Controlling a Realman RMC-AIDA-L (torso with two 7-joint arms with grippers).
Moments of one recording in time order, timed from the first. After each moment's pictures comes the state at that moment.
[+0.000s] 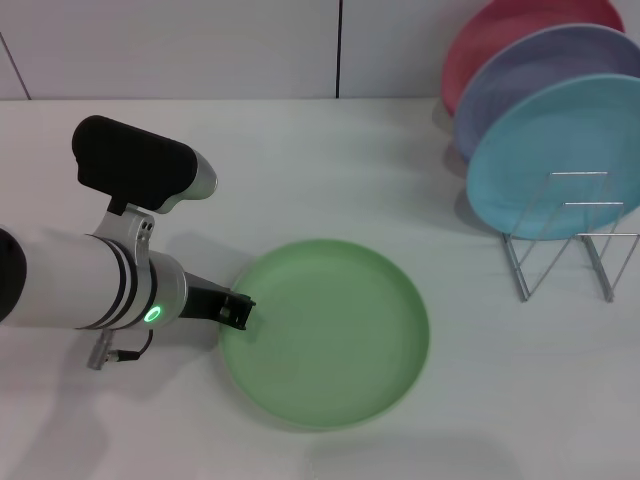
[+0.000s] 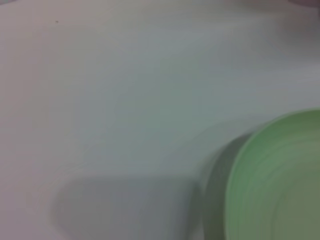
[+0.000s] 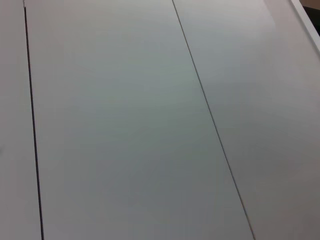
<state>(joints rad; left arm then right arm) -0.38 -2.07 -1.29 -1.37 2.68 -0.98 0.08 0.24 2.08 -0.07 0.10 -0.79 -1.73 0.27</state>
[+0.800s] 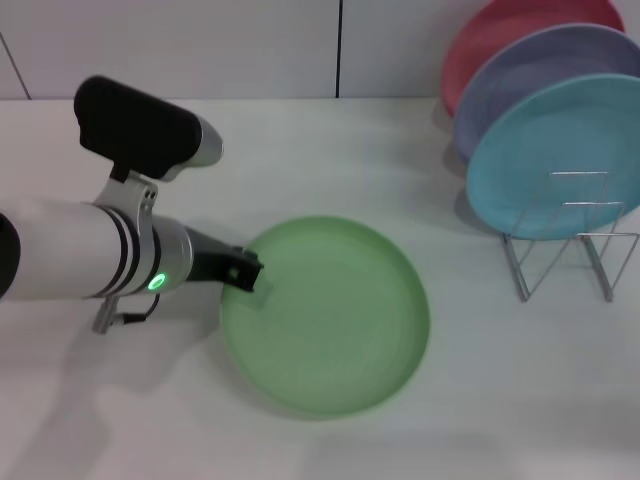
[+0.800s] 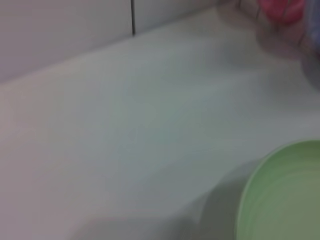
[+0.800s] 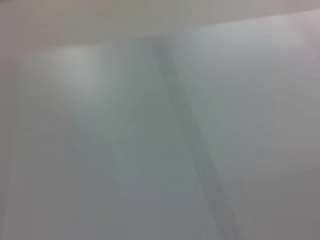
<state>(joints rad) -0.40 -2.07 -1.31 -1.40 2.68 -0.92 0.15 0.41 2.08 -0.13 -0.10 -1.00 -1.82 0.47</state>
